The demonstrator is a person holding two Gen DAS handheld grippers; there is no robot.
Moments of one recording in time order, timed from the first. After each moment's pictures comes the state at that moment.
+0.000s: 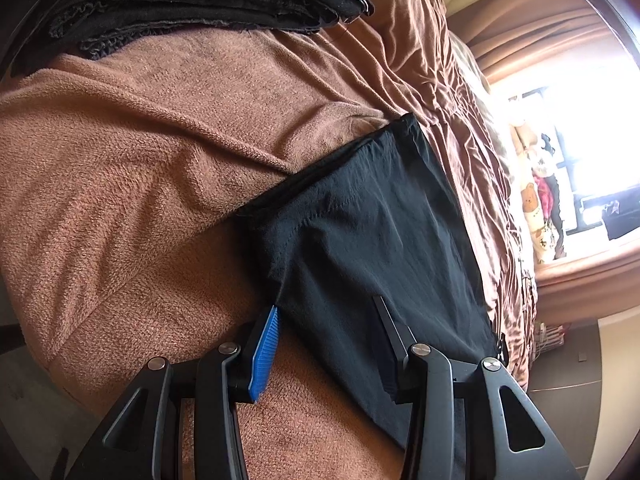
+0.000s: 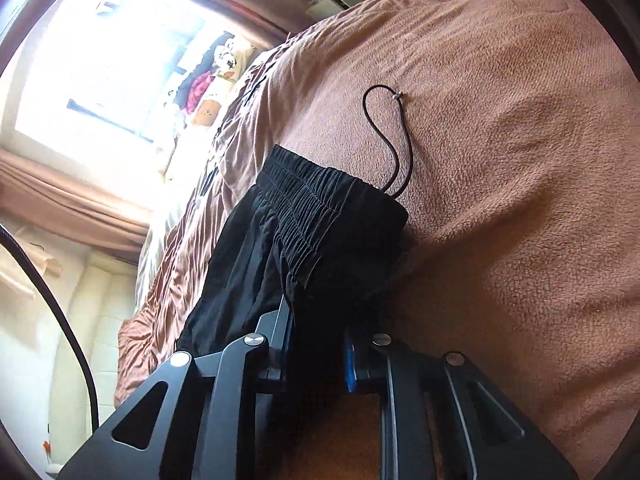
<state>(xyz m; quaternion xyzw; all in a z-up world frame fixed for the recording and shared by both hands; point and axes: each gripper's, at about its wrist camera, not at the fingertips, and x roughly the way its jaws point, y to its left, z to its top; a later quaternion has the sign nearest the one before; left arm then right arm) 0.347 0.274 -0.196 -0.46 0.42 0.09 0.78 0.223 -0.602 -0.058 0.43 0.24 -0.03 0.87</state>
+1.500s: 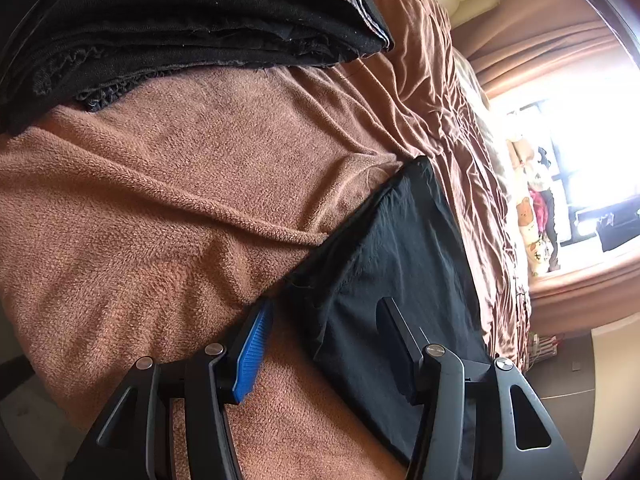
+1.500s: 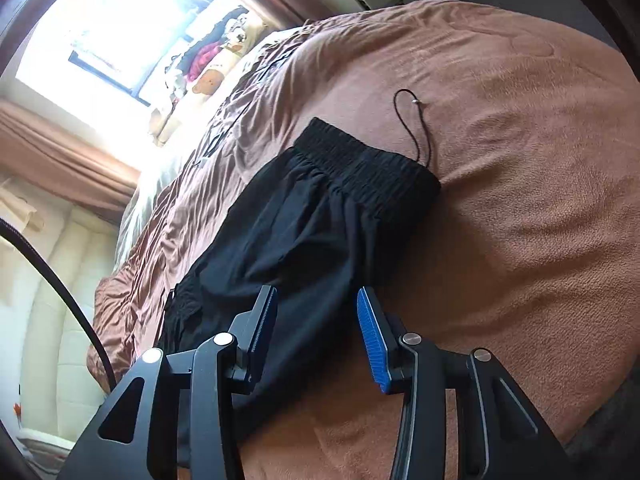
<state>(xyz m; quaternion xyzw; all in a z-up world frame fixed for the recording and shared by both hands) 0.354 0.320 -0.195 -0.47 0.41 0.08 0.78 0.199 -0.531 0.010 0.36 0.30 -0.04 0.88</state>
